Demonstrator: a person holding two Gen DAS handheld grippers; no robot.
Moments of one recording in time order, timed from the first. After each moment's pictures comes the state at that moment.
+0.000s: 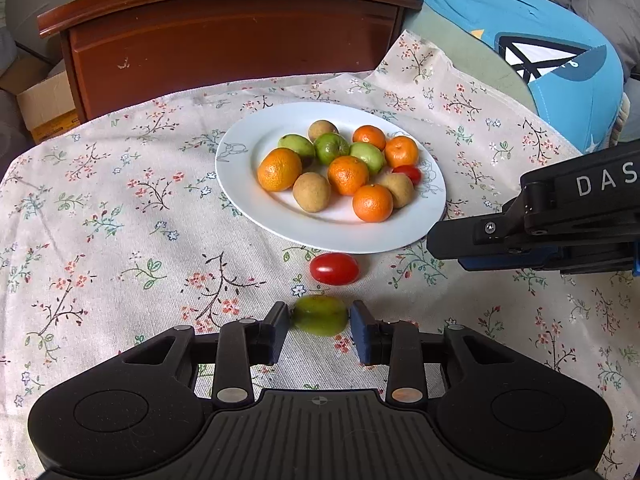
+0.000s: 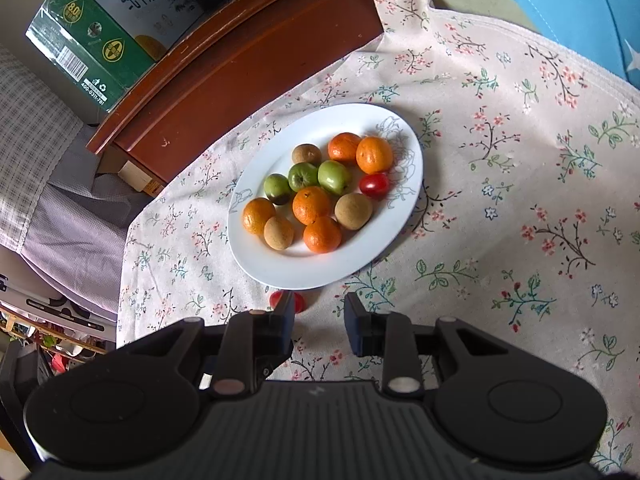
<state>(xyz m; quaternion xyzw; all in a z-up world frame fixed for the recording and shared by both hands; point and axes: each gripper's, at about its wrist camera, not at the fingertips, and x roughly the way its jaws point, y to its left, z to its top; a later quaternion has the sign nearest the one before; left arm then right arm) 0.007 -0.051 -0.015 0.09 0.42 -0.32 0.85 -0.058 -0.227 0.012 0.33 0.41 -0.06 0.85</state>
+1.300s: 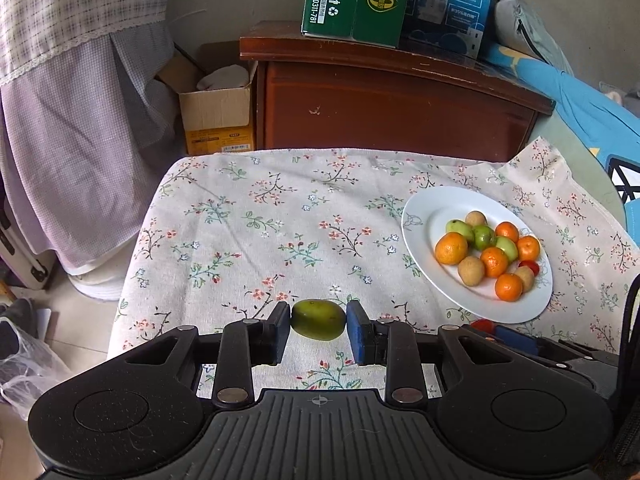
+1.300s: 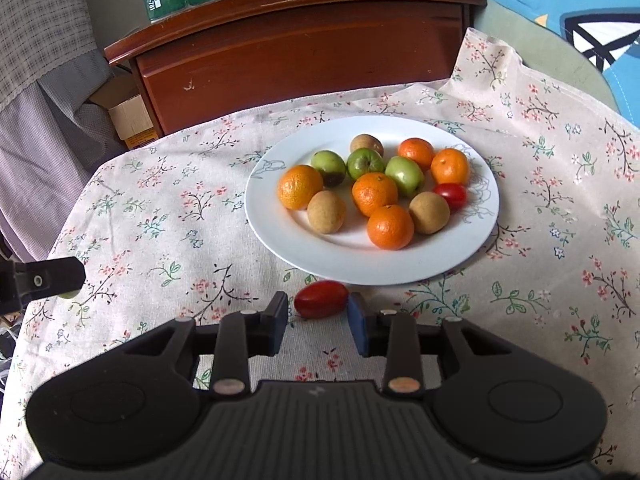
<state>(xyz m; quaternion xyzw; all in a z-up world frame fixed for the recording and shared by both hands) 0.021 0.046 0.035 0.02 0.38 -0.16 0.91 -0.025 -0.126 -0.027 0.13 0.37 -0.12 0.91</state>
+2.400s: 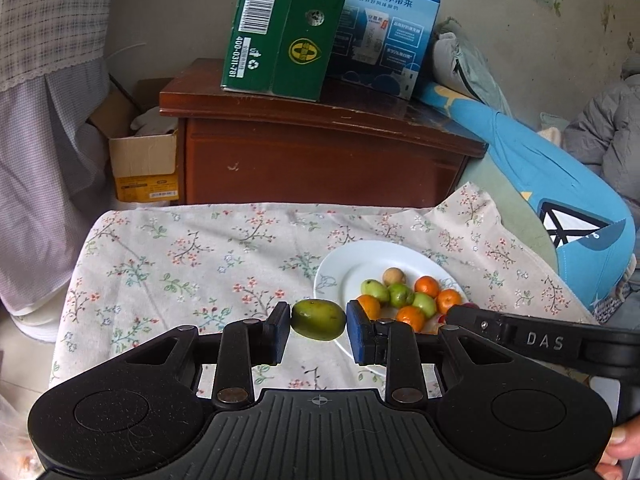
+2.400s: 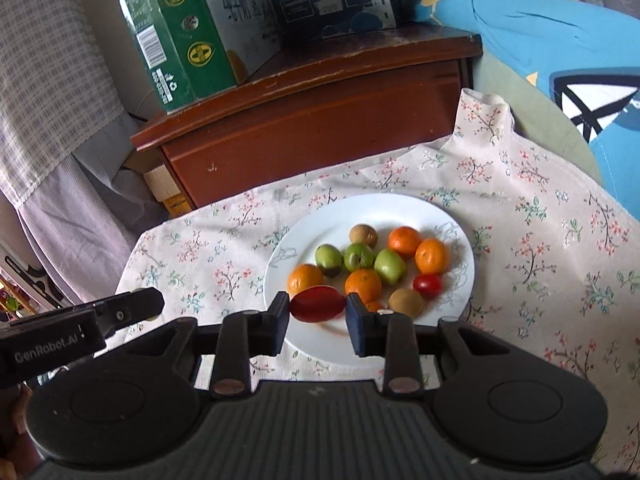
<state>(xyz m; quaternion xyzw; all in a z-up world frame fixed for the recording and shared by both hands) 0.035 0.010 0.070 -0.02 0.34 -0.26 0.91 -0.029 -0.200 0.055 0.19 0.33 -0.04 0.92</state>
